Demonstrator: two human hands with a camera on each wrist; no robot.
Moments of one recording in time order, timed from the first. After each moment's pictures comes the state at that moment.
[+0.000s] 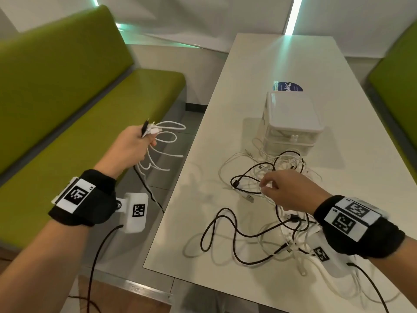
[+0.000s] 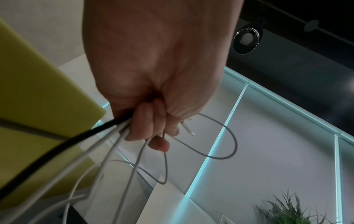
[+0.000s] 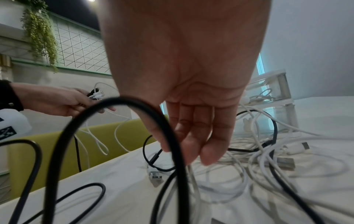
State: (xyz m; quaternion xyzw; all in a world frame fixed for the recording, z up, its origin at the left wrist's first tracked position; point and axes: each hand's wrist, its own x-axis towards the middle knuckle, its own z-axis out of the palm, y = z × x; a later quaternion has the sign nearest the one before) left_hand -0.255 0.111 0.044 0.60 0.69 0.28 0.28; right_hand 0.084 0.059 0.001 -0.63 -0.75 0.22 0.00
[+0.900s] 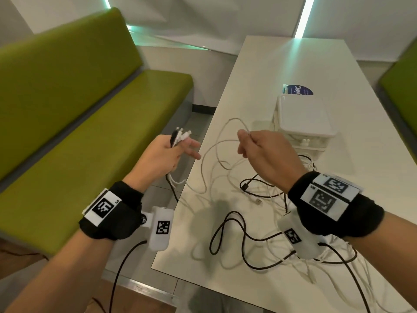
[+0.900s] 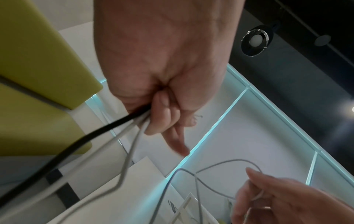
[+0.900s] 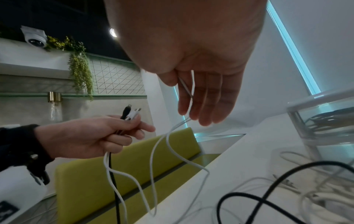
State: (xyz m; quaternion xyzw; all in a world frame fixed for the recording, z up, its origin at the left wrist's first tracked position) left_hand -0.220 0.088 0.040 0.62 0.56 0.36 0.42; right_hand 0.010 0.080 0.060 -0.58 -0.74 0.19 0.26
